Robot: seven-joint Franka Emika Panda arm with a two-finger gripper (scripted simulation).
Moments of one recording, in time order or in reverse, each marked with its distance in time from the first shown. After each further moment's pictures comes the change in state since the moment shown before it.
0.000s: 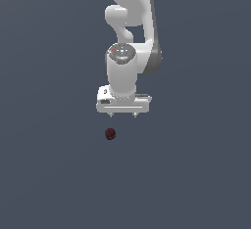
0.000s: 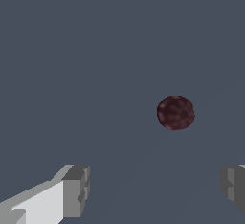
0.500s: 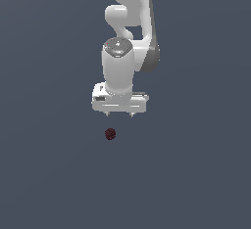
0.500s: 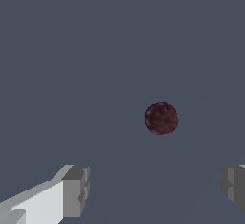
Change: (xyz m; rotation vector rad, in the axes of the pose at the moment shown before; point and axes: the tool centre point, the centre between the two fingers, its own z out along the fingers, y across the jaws) arm 0.008 0.014 -0.016 -0.016 0.034 0.028
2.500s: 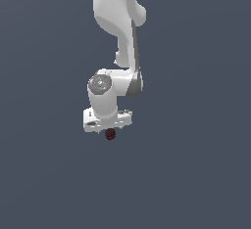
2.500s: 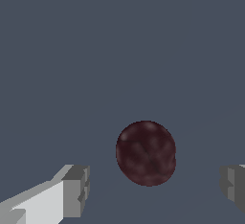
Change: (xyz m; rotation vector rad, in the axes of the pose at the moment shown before) arm 0.018 0.047 0.098 0.022 -0.026 -0.226
